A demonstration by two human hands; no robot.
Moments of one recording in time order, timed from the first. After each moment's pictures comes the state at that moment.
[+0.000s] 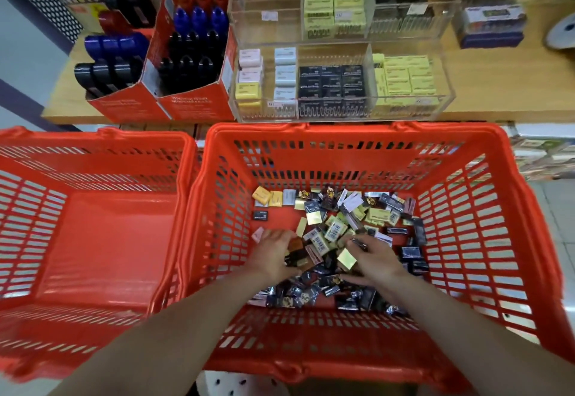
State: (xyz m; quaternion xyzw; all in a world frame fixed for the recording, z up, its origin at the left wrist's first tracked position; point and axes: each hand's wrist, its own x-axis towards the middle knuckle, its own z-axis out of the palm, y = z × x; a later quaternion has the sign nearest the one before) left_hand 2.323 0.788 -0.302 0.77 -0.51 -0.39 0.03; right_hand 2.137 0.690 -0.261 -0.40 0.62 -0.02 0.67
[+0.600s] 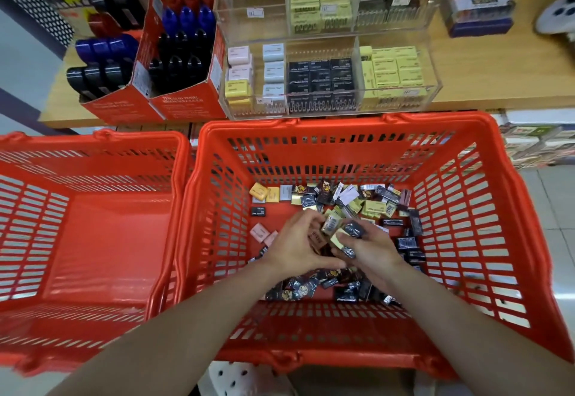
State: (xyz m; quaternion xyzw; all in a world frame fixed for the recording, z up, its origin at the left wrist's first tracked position) left_hand 2.288 0.766 -0.267 0.72 -0.51 -0.42 0.21; right_hand 2.137 0.692 -0.261 -0.32 0.59 -0.12 0.73
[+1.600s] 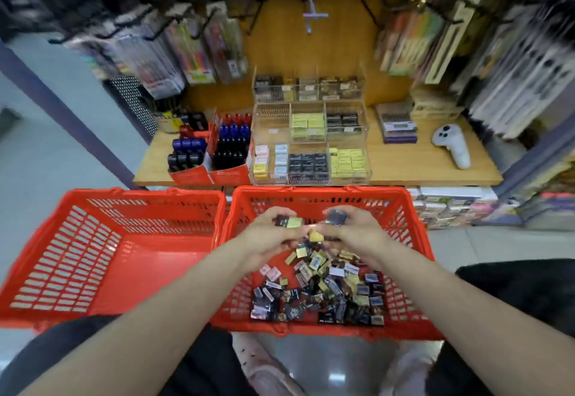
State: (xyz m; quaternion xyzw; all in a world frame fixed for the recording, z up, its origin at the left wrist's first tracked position) left_hand 2.295 0.780 -0.038 0.65 -0.15 -0.59 0.45; right_hand 2.132 0.684 -0.040 -0.50 0.48 -0.13 0.71
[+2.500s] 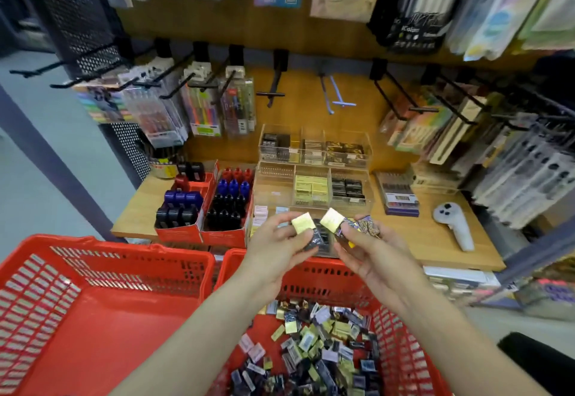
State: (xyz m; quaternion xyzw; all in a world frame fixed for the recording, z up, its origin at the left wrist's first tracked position) left_hand 2.321 0.715 0.020 0.53 -0.13 -0.51 0.66; right_hand 2.172 0.631 0.039 -0.33 0.40 -0.32 0.80
